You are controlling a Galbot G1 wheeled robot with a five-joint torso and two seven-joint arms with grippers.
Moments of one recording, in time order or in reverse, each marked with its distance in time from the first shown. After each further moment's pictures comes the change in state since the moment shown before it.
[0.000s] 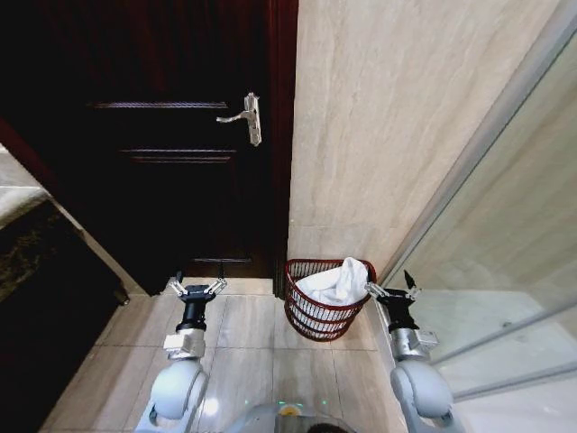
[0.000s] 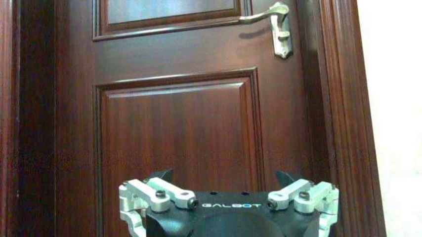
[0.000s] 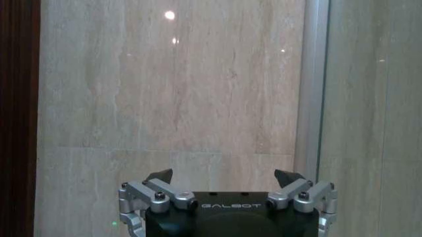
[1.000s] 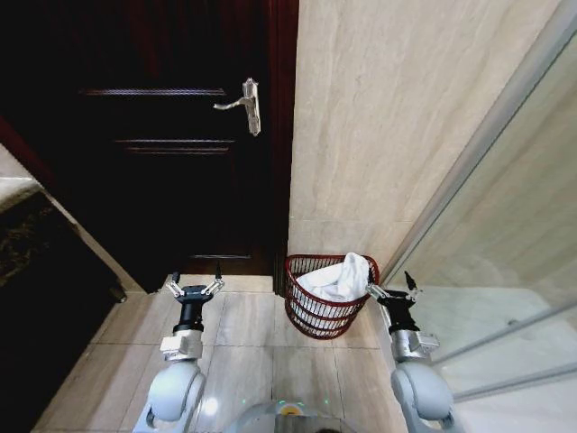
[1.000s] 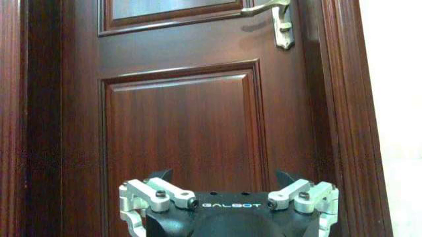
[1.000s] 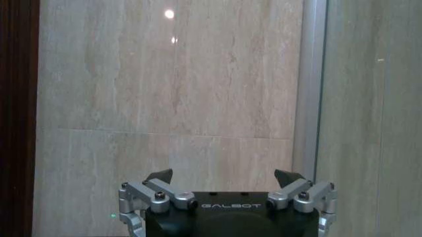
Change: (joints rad) left arm 0.014 -0.002 -0.015 -0.012 0.004 -0.009 -0.001; right arm -0.009 -0.004 0.007 0.001 0.004 0.008 -0.001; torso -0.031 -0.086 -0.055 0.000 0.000
